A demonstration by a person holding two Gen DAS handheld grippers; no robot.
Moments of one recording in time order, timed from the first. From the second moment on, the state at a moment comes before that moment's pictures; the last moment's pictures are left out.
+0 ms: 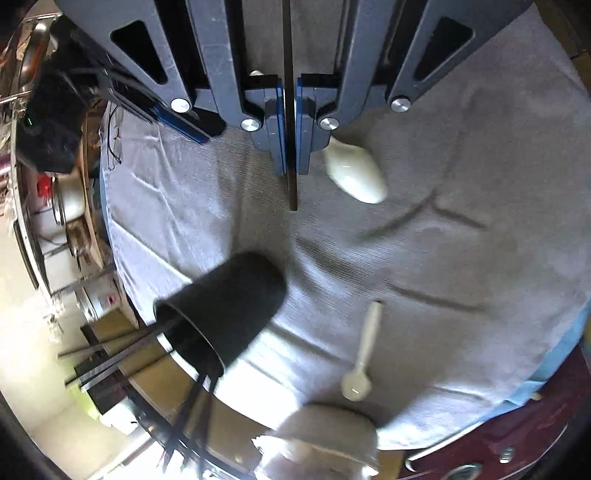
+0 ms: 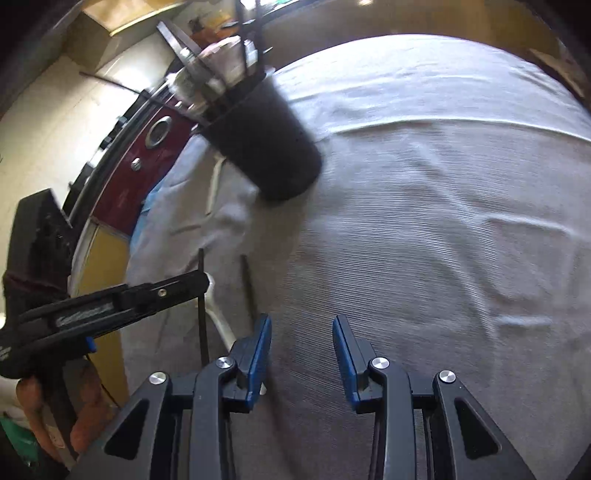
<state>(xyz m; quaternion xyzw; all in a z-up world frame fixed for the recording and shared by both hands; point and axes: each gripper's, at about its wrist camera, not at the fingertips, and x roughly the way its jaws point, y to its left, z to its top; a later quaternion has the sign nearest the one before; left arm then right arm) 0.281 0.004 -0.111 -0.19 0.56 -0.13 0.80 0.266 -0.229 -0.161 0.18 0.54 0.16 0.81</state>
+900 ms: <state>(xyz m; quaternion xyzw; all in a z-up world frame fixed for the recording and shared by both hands) 0.267 0.019 -0.155 -0.11 0.58 -0.05 0.80 0.274 -0.183 -0.151 0.00 0.53 0.06 0.85</state>
